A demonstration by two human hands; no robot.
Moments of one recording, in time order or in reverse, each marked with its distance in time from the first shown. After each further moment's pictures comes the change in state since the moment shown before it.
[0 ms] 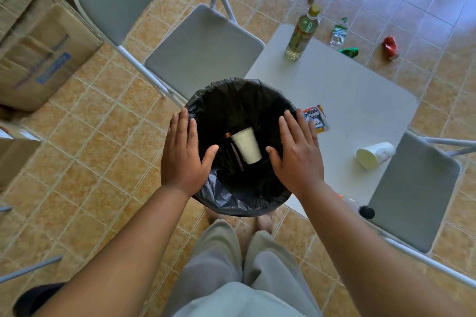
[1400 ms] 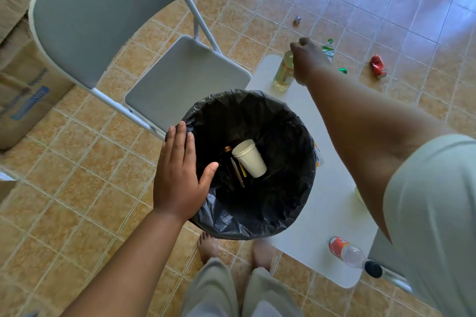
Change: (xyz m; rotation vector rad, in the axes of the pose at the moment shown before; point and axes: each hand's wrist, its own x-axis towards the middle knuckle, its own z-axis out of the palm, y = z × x) left_hand 0.092 0.025 0.004 0.006 0.023 0.067; right_hand 0.317 0.123 0.003 -0.213 -0.344 0.236
